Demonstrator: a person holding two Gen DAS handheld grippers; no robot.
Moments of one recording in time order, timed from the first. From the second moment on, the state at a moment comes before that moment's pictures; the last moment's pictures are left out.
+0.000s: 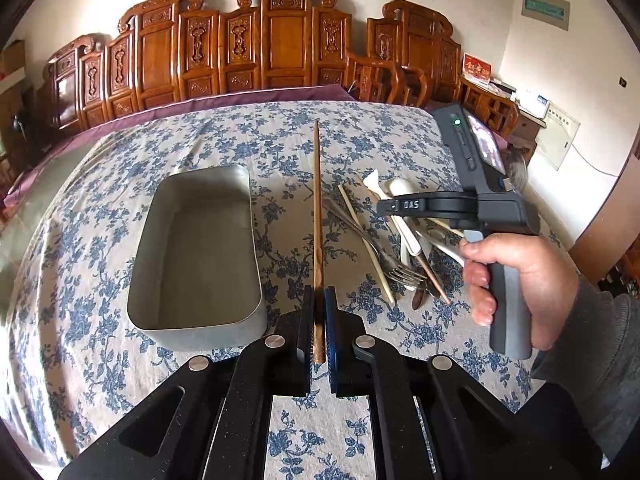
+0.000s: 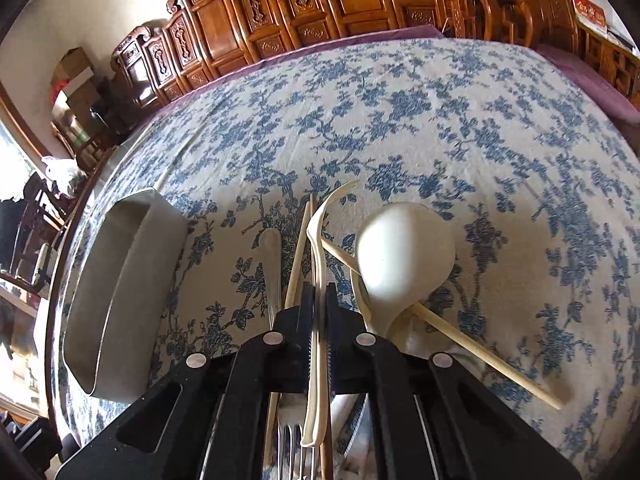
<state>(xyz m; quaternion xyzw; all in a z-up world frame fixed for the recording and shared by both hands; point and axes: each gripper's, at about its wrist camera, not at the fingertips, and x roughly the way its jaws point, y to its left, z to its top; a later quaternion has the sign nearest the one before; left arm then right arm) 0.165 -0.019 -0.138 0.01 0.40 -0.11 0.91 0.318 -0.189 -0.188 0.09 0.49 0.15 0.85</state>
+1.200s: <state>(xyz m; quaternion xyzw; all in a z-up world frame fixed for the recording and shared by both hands) 0.175 0.021 -0.127 0.02 0.40 -0.08 0.91 0.271 -0.161 -0.119 0.04 0.46 0.22 0.86</state>
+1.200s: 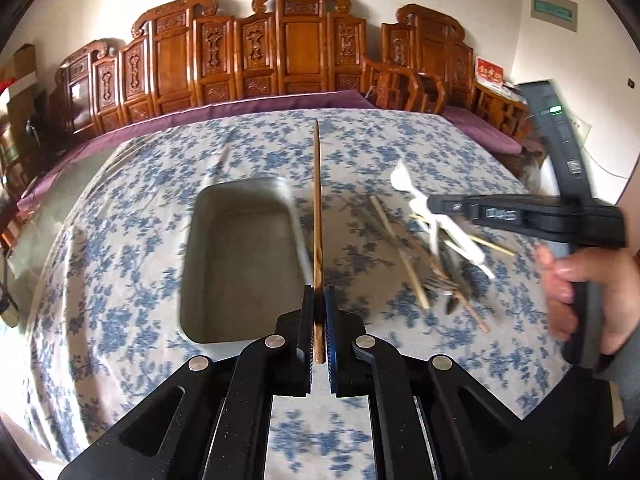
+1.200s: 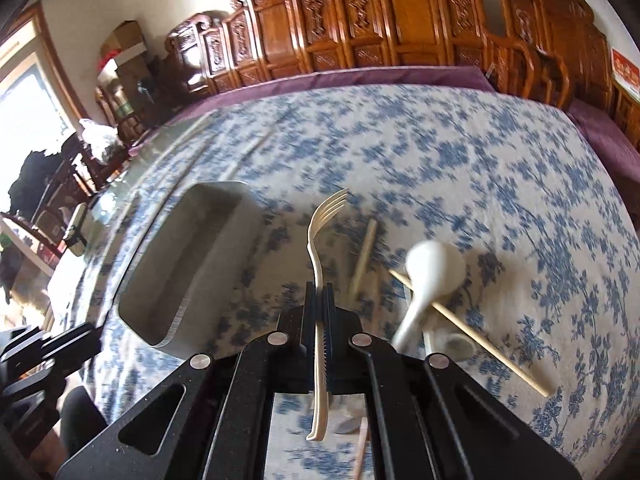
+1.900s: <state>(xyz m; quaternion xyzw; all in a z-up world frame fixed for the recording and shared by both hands) 0.231 0.072 -0.165 0.01 0.48 -0.06 0.88 0.253 -0.078 -0.110 0.02 0.45 0.28 0.85</state>
